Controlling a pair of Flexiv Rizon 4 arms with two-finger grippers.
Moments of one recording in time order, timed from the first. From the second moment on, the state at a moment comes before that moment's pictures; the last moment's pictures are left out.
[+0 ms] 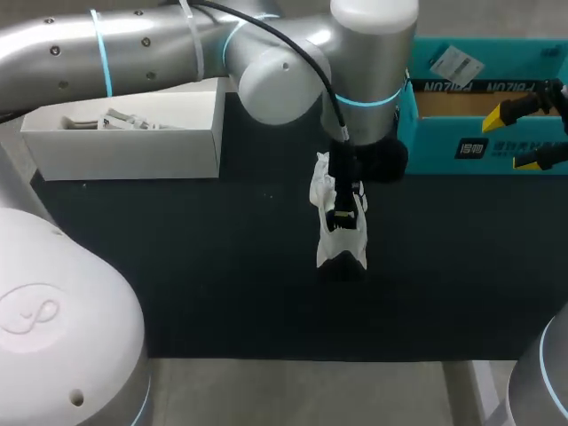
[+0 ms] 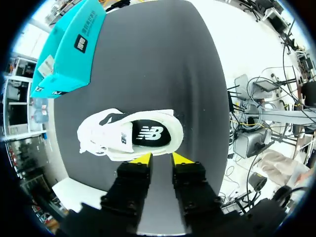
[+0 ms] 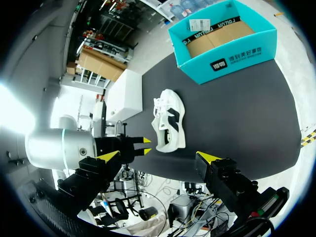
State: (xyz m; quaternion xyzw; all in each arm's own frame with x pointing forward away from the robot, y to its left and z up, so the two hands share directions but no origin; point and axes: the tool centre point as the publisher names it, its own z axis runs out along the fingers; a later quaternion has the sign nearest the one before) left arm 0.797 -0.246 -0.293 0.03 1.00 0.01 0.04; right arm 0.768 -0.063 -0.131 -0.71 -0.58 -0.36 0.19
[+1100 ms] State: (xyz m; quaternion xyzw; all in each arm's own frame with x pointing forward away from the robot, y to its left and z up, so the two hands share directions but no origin) left arm 0.772 -0.252 -0.384 0.03 1.00 -0.01 0.04; right arm 0.768 -0.063 -0.131 -0.71 -0.58 -0.36 0.19
